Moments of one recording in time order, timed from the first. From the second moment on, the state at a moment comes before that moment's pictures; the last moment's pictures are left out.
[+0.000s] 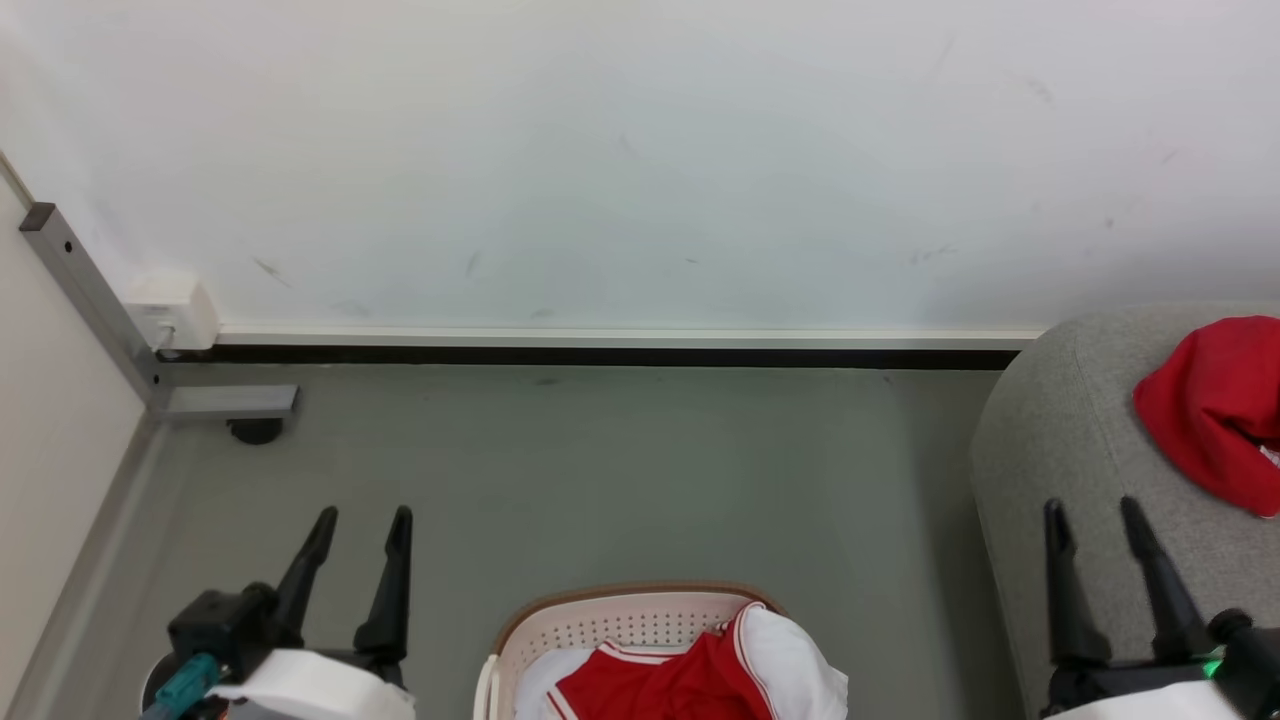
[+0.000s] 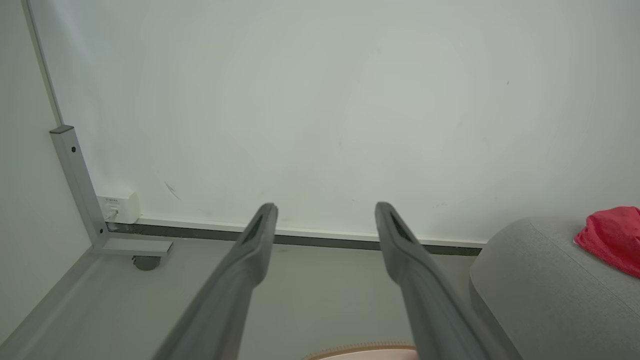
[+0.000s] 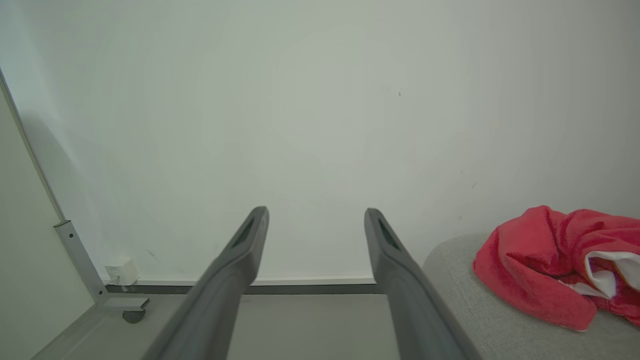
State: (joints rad) left arm -0.15 0.23 -0.19 0.26 -0.39 -0.03 -0.26; right arm -0.07 -0.09 0.03 0.12 0.33 0.13 -0.24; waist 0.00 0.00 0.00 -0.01
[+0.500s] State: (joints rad) left arm -0.06 0.13 -0.06 0.23 -0.28 -0.10 -0.26; right arm -0.04 -0.05 0.09 0.15 0.28 0.13 -0.26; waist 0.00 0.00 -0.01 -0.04
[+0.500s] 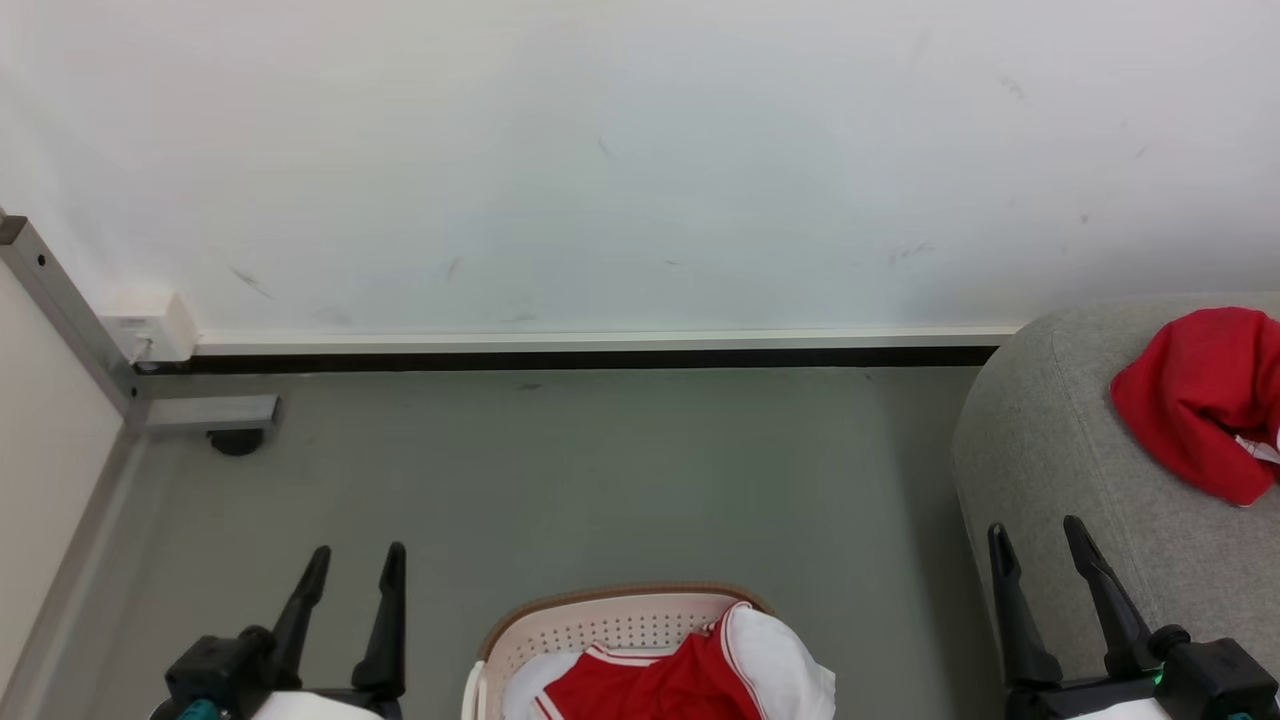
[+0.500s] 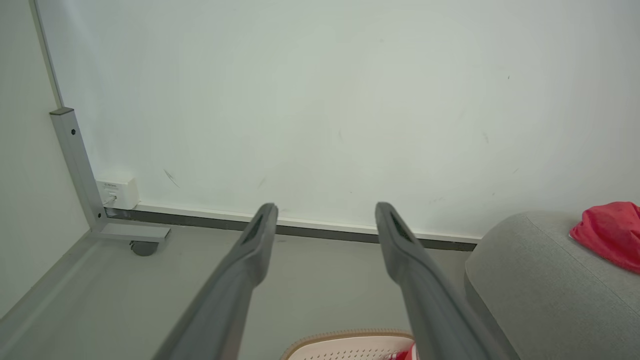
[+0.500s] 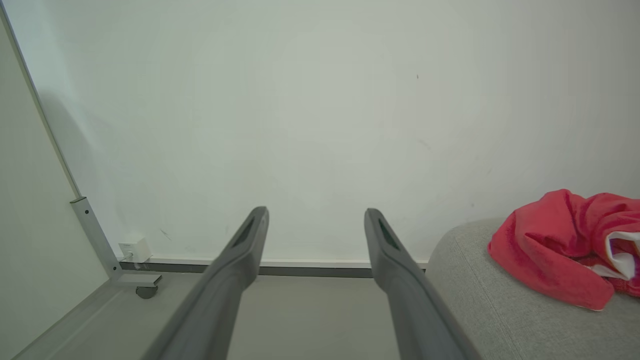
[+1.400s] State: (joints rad) left arm -0.08 0.10 -0.02 0.25 -0.24 -0.13 -0.26; right arm -0.06 -0.05 0.12 0.16 0.31 0.13 -0.26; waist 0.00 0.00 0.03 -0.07
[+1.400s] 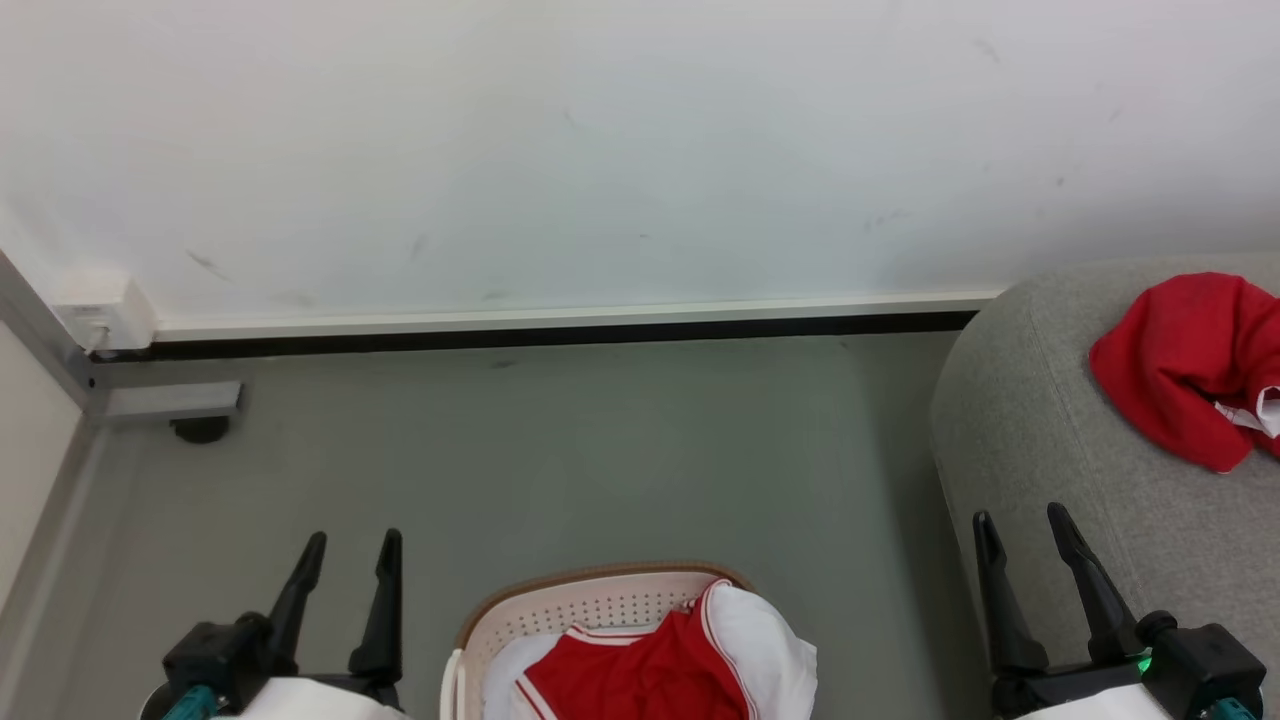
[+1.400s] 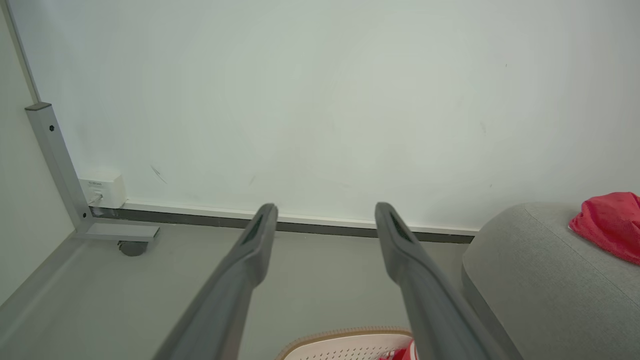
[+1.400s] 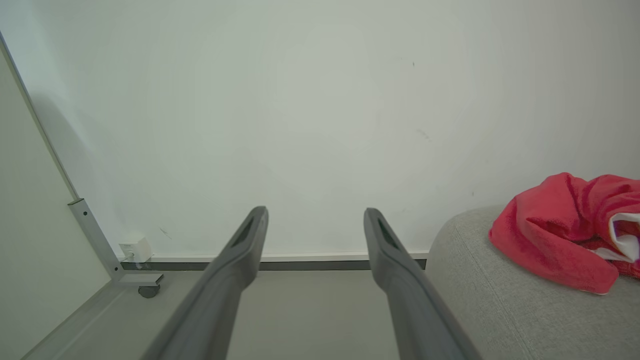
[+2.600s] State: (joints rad) left arm -0.55 0.36 -0.54 0.74 -0.32 -0.13 -0.12; right arm -0.31 -0.05 0.12 0.00 0.42 0.13 -0.26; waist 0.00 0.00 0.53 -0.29
